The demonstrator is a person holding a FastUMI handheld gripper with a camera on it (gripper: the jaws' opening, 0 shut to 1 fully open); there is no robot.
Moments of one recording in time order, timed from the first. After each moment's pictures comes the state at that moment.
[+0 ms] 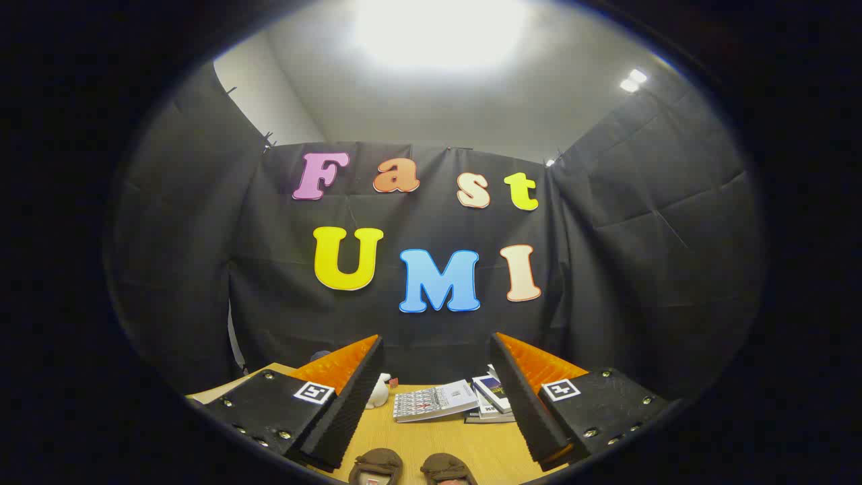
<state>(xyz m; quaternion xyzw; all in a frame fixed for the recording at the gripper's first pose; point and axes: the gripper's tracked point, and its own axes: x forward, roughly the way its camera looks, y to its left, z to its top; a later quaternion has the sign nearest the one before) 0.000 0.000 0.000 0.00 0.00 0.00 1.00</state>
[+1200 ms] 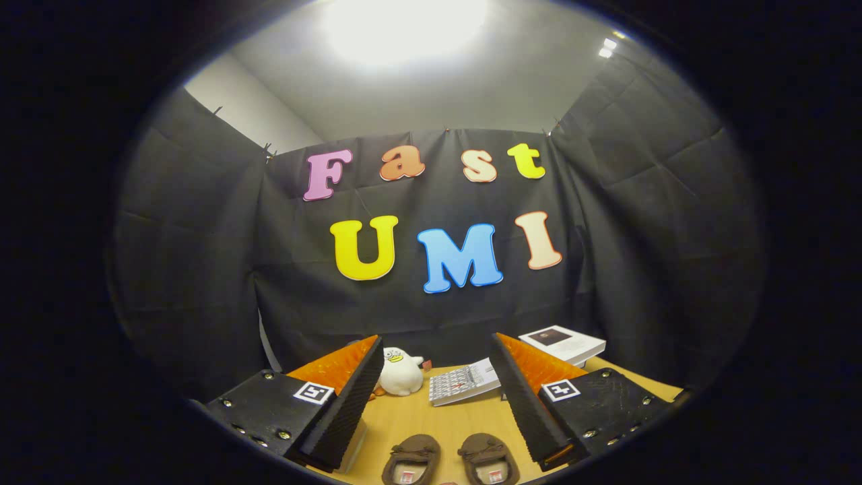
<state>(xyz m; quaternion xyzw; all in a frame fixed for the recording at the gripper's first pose) -0.021 0.025 -0.055 0.10 0.06 0.06 0.99</state>
